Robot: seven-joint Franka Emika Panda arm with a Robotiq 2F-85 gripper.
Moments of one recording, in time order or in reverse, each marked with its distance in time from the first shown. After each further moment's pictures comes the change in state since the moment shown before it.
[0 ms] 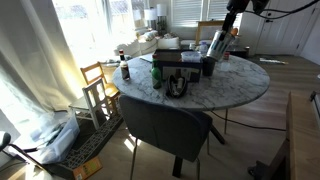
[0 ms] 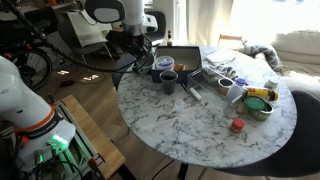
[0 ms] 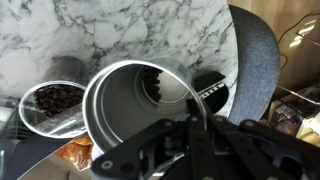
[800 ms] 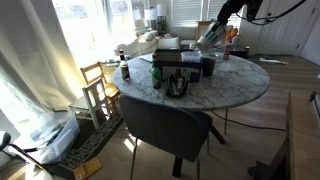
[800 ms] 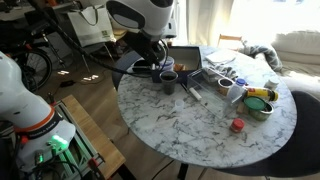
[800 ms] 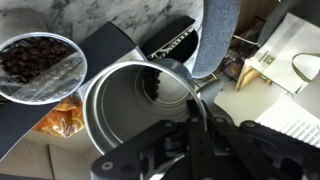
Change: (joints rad) arm -0.103 0.183 -0.086 0.209 0.420 -0.265 -0.305
